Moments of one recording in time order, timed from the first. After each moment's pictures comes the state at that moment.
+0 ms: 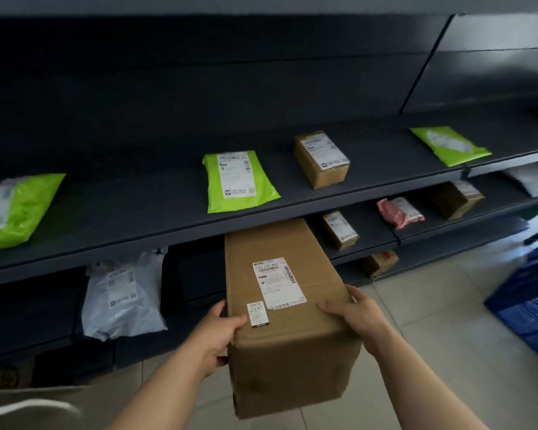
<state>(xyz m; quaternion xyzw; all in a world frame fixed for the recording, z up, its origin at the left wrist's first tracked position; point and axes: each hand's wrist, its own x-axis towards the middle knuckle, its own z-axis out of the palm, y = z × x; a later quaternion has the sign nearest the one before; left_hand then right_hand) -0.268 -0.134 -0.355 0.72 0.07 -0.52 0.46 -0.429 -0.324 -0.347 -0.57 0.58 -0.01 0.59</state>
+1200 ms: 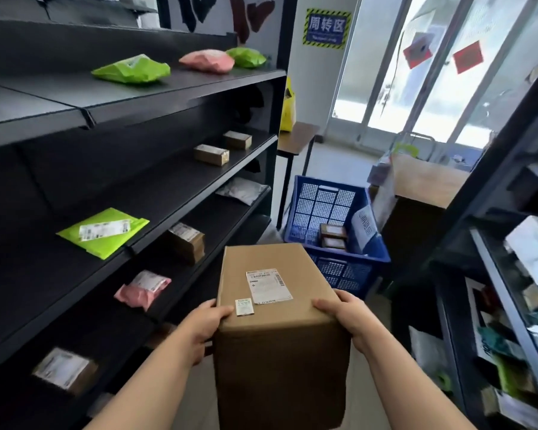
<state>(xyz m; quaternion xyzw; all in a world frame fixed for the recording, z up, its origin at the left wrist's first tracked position) -0.649 -0.598 -0.239 0.65 -0.27 -0.64 0.31 -0.911 -0.593 -0.221 -0.34 0.72 -0.31 0.52</state>
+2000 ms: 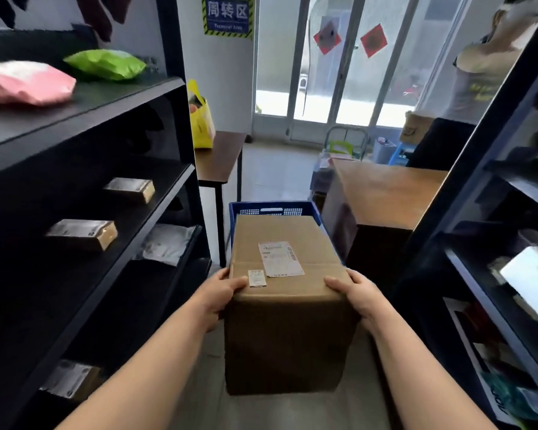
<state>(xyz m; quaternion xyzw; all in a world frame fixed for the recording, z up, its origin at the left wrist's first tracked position) -0.842 -1.057 -0.194 0.54 -0.43 -0.68 0.23 -1.083 -0.958 -0.202 -0.24 0.72 -0.49 0.43</state>
